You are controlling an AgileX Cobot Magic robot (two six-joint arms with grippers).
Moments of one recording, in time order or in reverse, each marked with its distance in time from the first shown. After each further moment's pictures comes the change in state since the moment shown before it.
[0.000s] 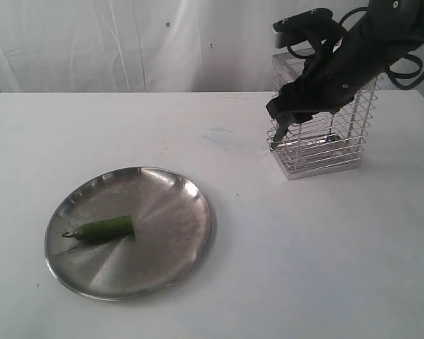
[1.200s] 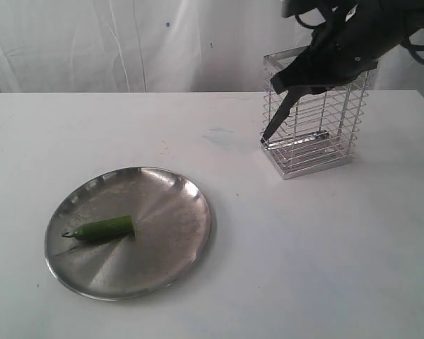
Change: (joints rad) left arm 0.000 0.000 0.000 0.000 0.000 0.000; right arm 0.005 -0.084 -0.049 -0.012 0.055 0.006
